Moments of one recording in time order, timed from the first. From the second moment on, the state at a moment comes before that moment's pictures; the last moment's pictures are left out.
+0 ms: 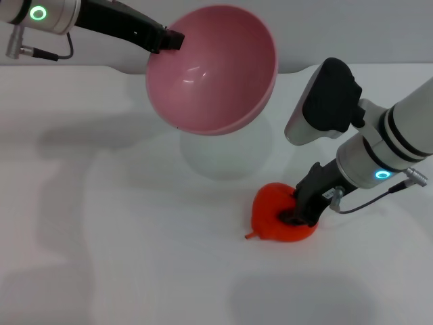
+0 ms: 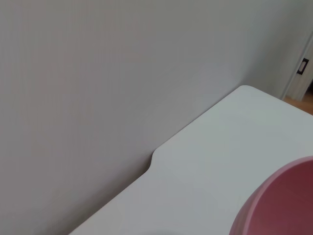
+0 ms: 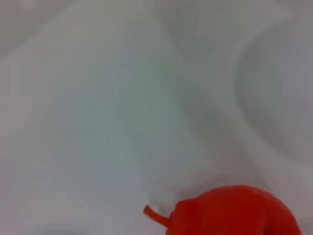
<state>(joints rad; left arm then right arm) -0.84 -2.05 0.88 1.17 2.36 1.47 -2.26 0.69 2.08 -1.57 -1.05 -2.44 -1.30 2.31</state>
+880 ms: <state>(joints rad) -0.82 -2.05 0.92 1.16 2.37 1.46 -2.26 0.51 2.08 -1.27 -1.90 -2.06 -1.84 2.35</state>
